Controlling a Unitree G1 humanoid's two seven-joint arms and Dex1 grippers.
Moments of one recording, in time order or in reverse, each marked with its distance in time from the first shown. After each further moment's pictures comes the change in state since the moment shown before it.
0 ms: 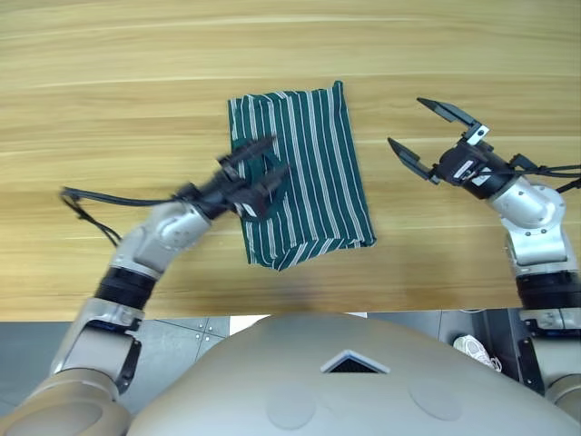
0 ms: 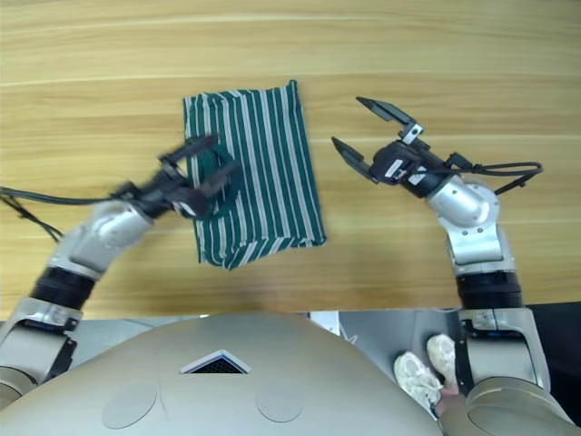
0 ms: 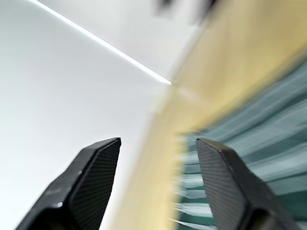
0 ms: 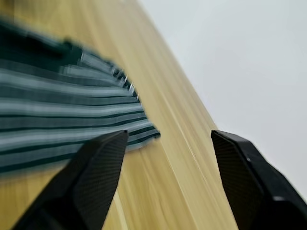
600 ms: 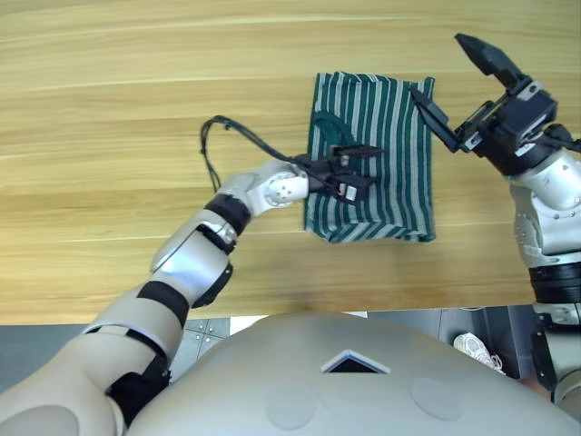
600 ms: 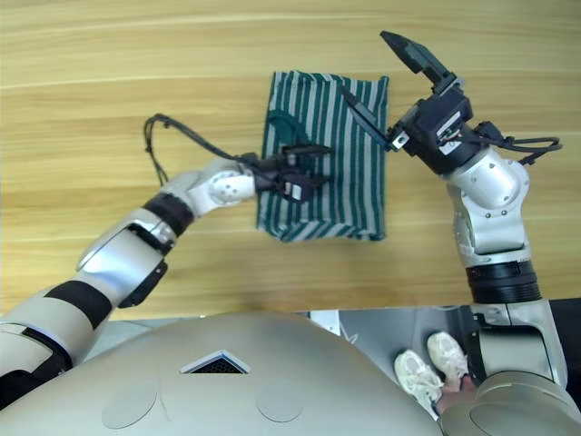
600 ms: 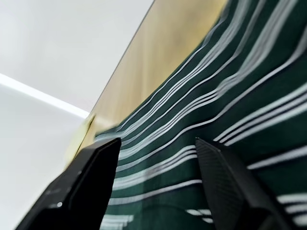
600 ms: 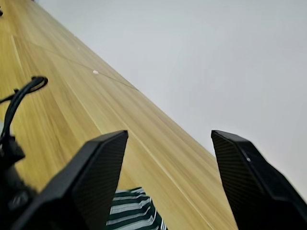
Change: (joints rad) left arm -0.542 -0.431 -0.391 0.941 0.149 -0.052 -0.052; right arm -0.083 0.003 0.067 -0.122 0.482 0.158 0.054
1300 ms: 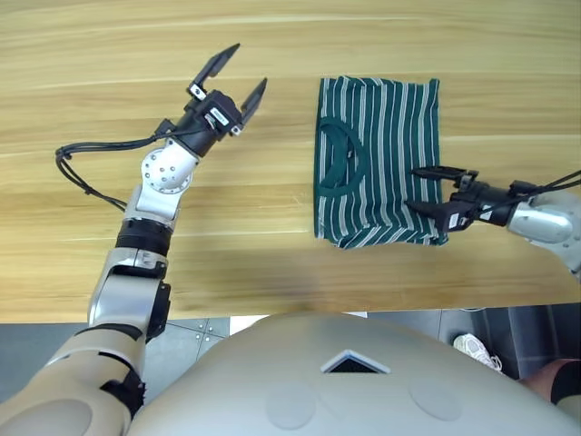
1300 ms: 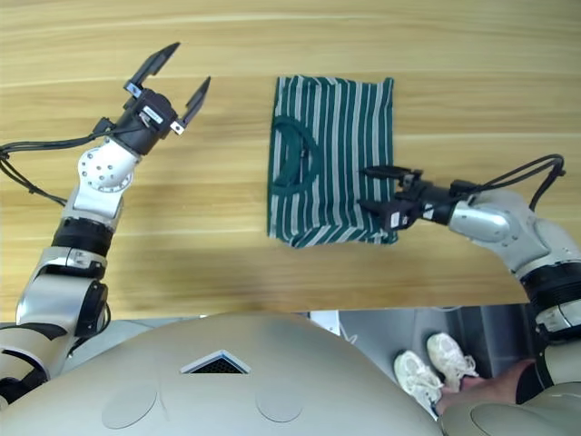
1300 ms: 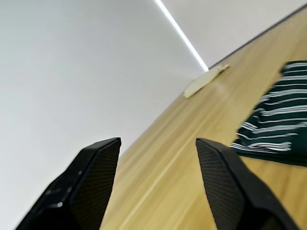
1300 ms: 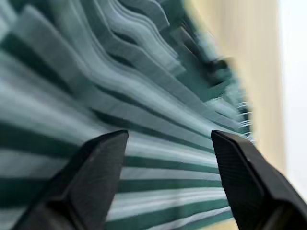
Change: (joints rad) left arm 0.239 0.223 0.447 -0.420 -0.385 0.079 -0.171; right arm -0.004 -0.335 0.296 0.232 -0.464 -0.286 -0.159
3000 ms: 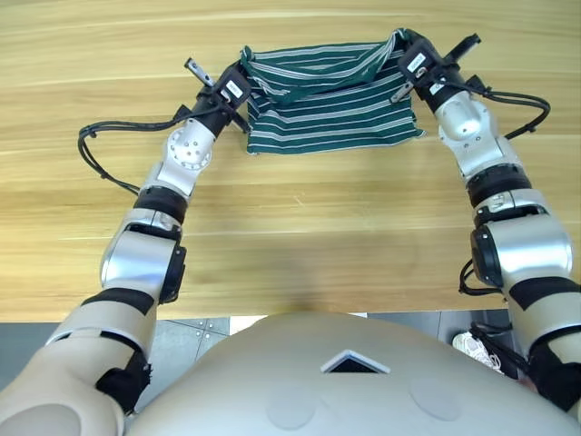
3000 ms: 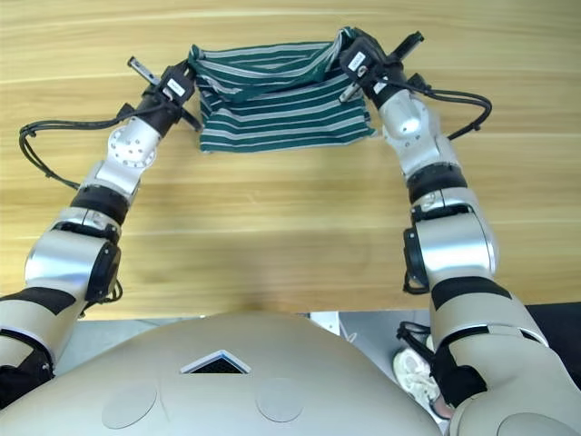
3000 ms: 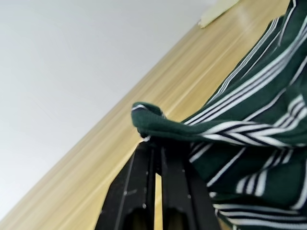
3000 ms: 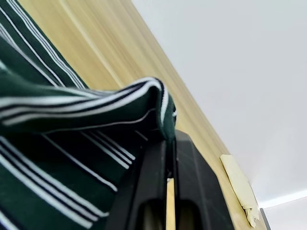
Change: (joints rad) left arm -0.287 -0.101 -0.035 0.525 0.096 0.143 0.240; right arm -0.649 0.669 -0.186 0.873 -0.309 0.278 -0.411
